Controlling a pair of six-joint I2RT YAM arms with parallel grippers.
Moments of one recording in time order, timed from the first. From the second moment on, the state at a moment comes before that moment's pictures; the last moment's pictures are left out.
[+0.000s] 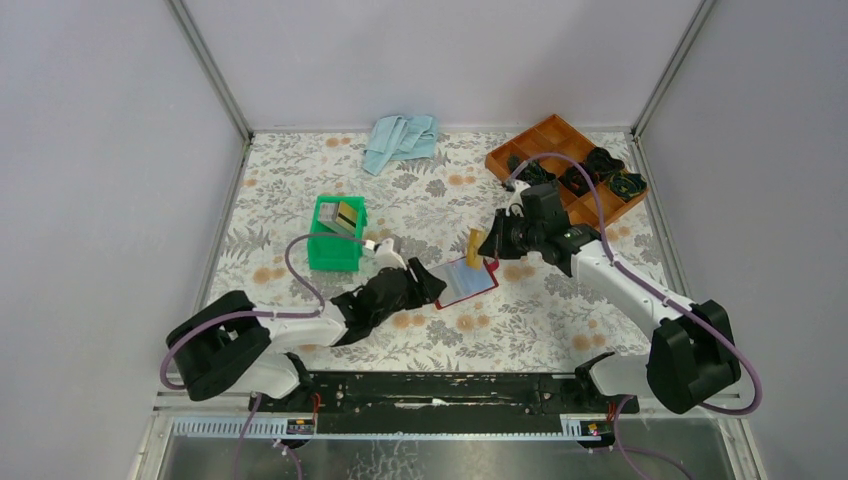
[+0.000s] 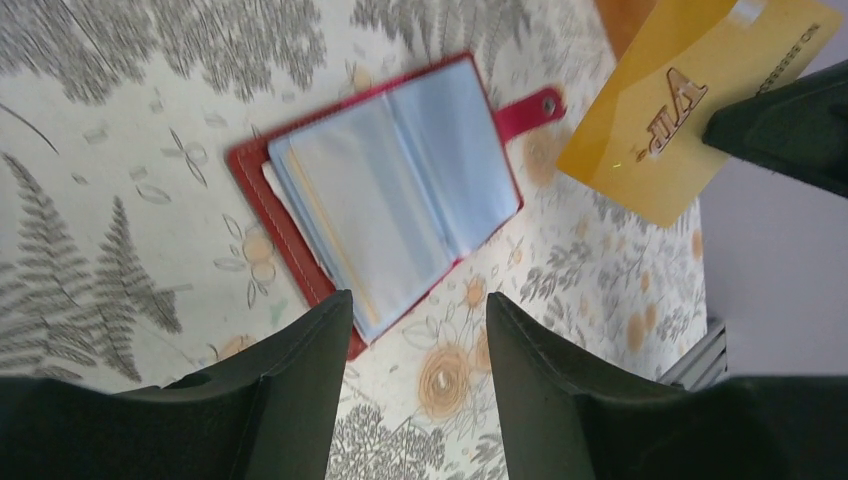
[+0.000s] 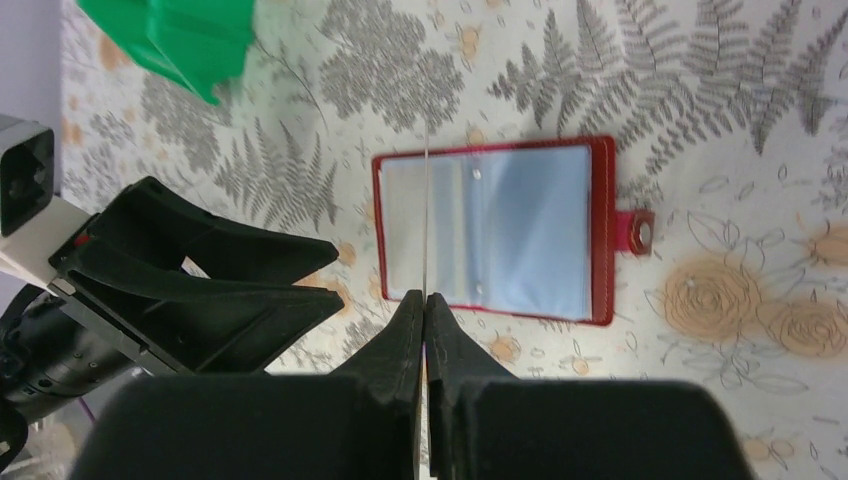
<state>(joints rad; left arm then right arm) -0.92 1.36 0.41 0.48 -0.26 -1.00 0.45 1.32 0.90 -0.33 -0.32 0.46</state>
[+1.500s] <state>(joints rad) -1.16 1.62 0.69 0.09 -0.53 -1.14 0.45 1.24 0.85 -0.43 -0.31 0.38</state>
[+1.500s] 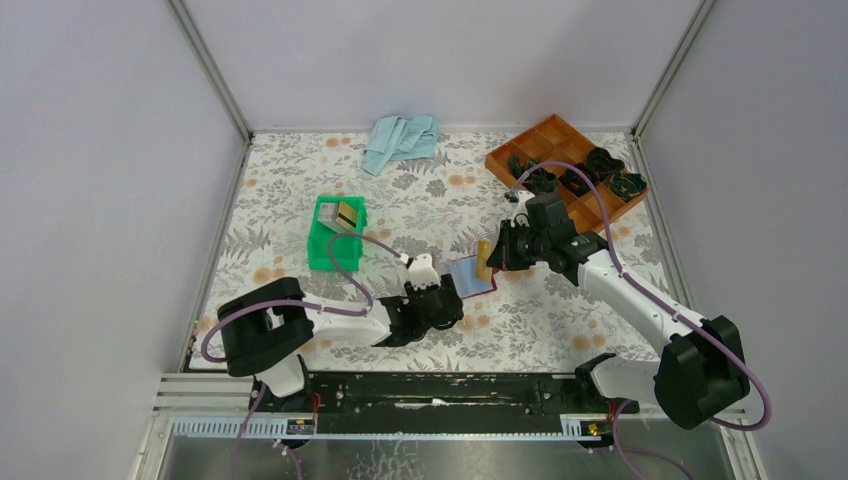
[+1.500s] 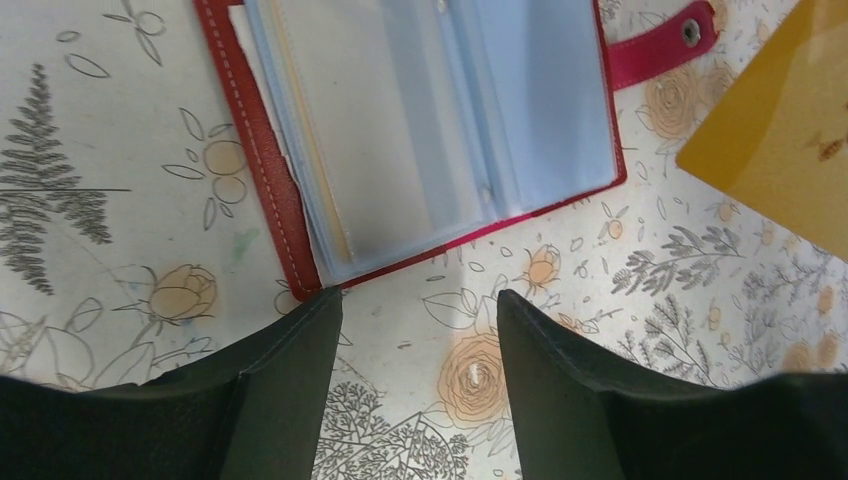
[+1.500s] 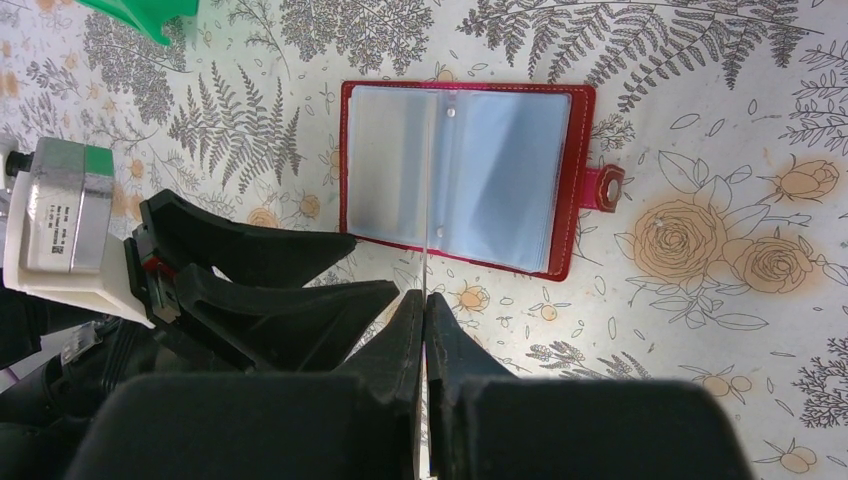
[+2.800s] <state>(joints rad) -1.01 1.58 0.72 -0.01 -0.67 -1.06 0.45 1.43 0.80 -0.29 -0.47 0.39</state>
